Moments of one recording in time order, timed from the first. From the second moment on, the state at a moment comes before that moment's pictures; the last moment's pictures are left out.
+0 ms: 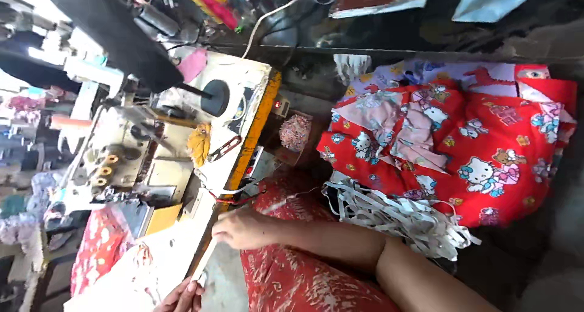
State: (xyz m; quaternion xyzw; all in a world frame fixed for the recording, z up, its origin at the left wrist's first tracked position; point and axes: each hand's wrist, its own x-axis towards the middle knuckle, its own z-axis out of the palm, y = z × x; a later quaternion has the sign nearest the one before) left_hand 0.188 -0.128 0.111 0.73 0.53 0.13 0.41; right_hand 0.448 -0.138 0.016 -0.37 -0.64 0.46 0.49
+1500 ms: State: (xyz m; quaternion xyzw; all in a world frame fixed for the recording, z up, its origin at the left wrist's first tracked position) left_hand 0.070 -0.078 -0.038 0.63 0.65 0.43 0.01; right_hand 0.367 -0.054 0.002 -0.58 -0.73 0.20 0.30
